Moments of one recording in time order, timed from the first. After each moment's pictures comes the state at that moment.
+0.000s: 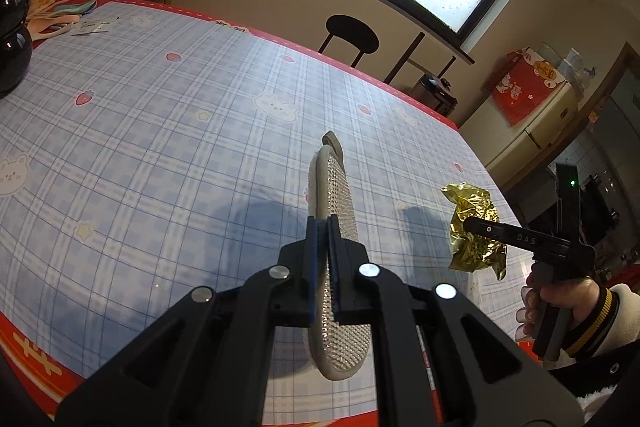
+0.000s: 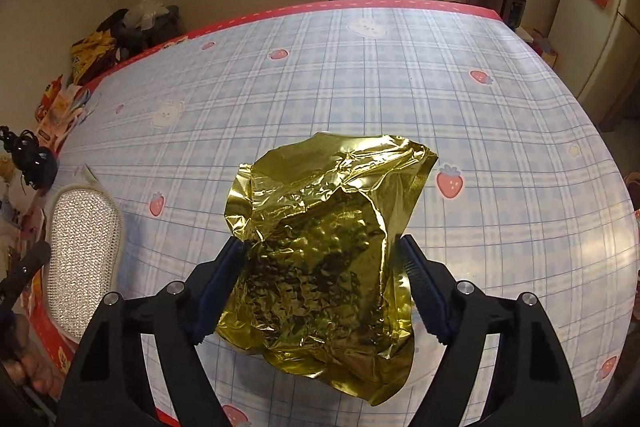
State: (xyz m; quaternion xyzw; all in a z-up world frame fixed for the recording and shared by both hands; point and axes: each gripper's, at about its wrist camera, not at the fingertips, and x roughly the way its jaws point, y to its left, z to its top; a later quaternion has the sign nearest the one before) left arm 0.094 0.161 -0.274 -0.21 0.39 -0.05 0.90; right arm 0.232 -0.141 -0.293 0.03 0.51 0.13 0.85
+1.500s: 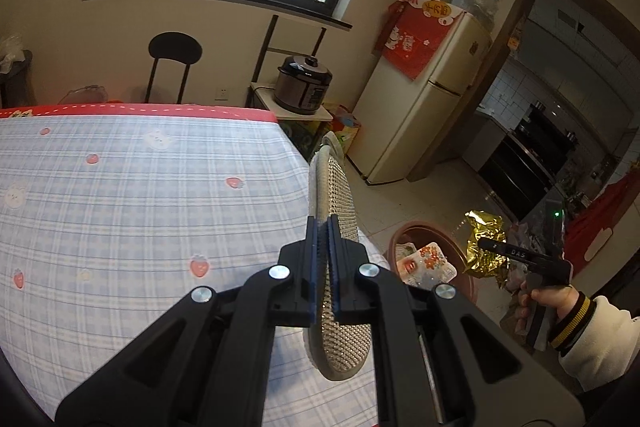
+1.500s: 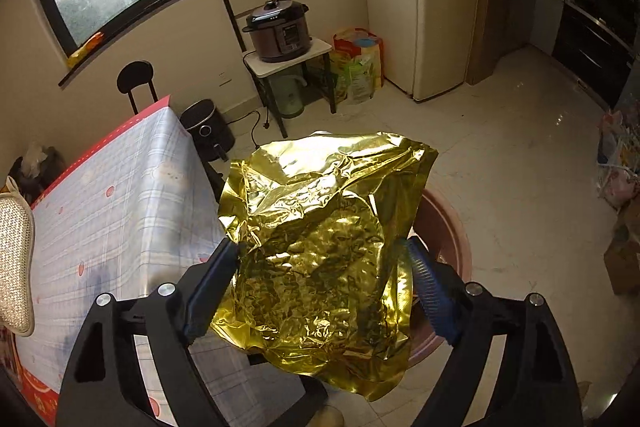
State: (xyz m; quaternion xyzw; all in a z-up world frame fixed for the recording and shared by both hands) left arm 0.191 -0.232 -0.185 -0.11 0.35 -0.20 0.91; right arm 0.204 -0.659 -0.276 0.14 0.44 -0.08 0.88
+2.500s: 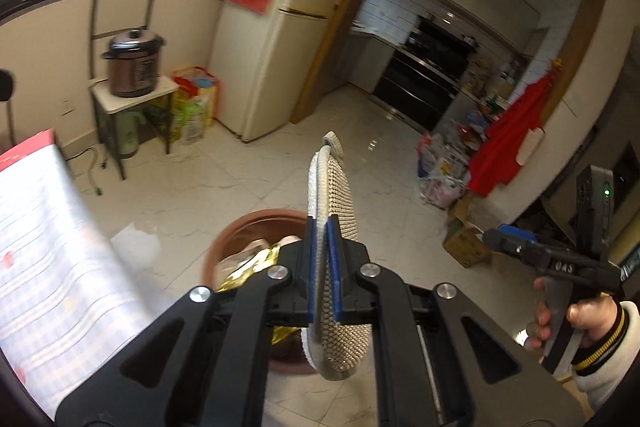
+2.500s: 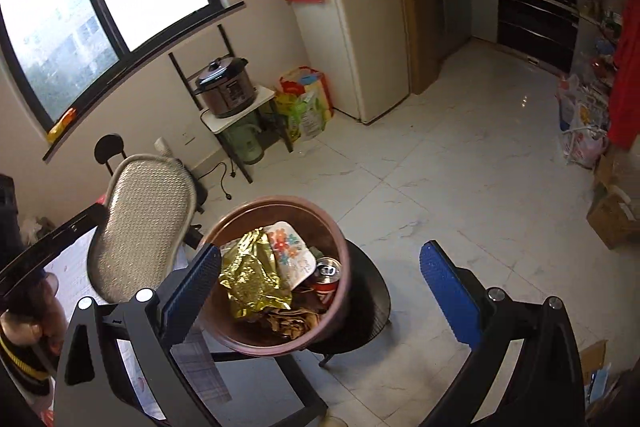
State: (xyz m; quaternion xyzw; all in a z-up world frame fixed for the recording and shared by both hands) left arm 0.256 -0.530 -0.213 -0.01 0.39 -0.43 0.82; right arm 0.090 -0.761 -0.223 0.21 0.37 -0.16 0.89
